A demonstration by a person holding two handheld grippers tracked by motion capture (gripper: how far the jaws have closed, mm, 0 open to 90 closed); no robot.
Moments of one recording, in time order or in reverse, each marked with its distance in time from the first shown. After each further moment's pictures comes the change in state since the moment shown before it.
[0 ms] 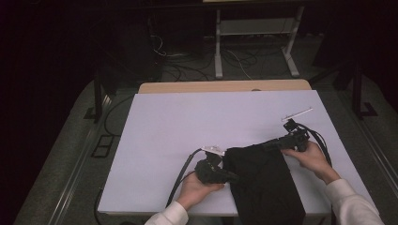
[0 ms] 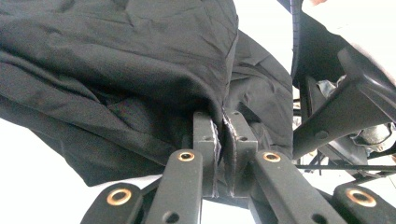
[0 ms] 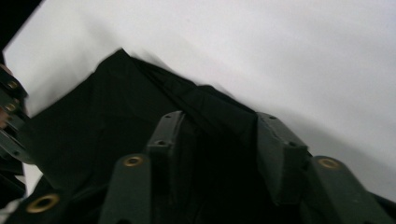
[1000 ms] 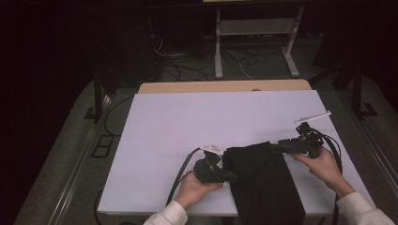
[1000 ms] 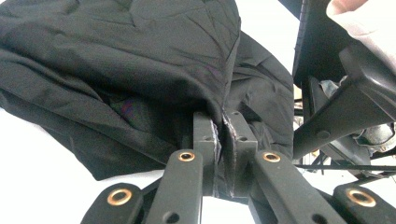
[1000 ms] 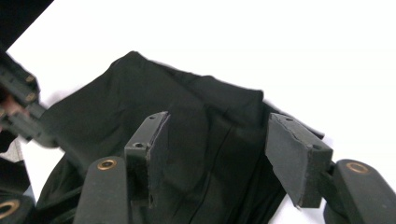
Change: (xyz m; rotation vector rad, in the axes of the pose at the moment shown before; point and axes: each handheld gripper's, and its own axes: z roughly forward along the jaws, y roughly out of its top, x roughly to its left) left arm 0.000 0.001 -0.005 0.000 0.010 0.004; right arm 0.022 -0.018 -0.034 -0.098 -0.087 0.022
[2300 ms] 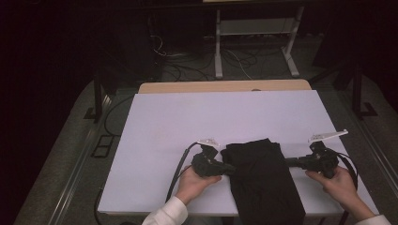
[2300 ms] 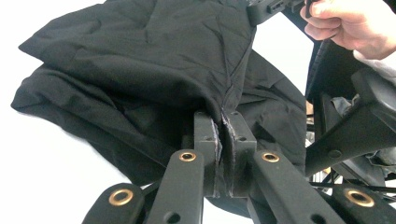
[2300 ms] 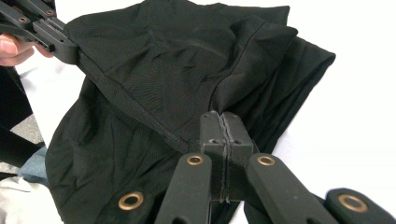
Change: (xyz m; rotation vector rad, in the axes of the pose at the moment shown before) left arm 0.005 0.011 -0.010 -0.052 0.042 -0.017; right arm 0.011 -0.056 -0.026 -0.019 0.002 -0.039
